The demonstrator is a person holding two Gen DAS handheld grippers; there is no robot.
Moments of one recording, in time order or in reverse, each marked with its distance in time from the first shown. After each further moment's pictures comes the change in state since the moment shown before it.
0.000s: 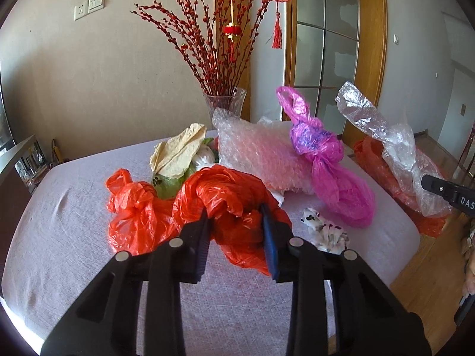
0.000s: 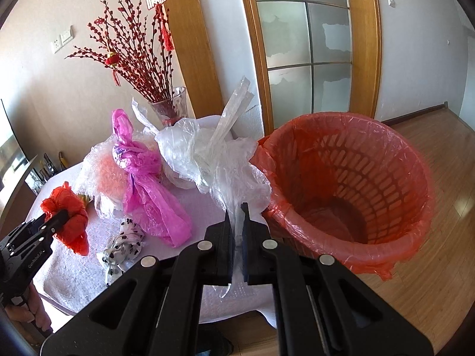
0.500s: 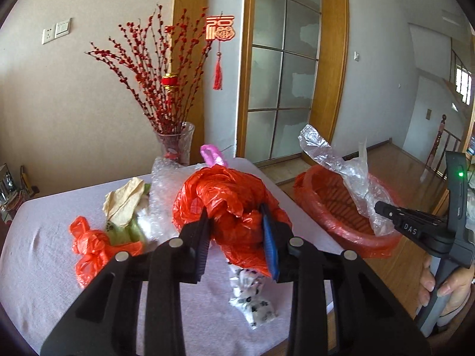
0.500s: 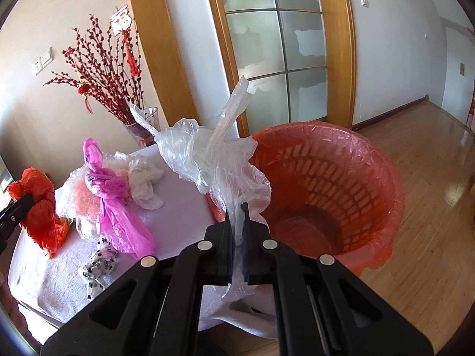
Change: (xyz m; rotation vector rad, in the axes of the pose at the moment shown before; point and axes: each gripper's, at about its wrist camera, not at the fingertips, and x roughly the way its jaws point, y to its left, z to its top) left arm -0.029 -0.057 0.051 0.051 -0.089 -0.205; right arm -0.014 -0.047 0.012 0.086 -0.054 -0.086
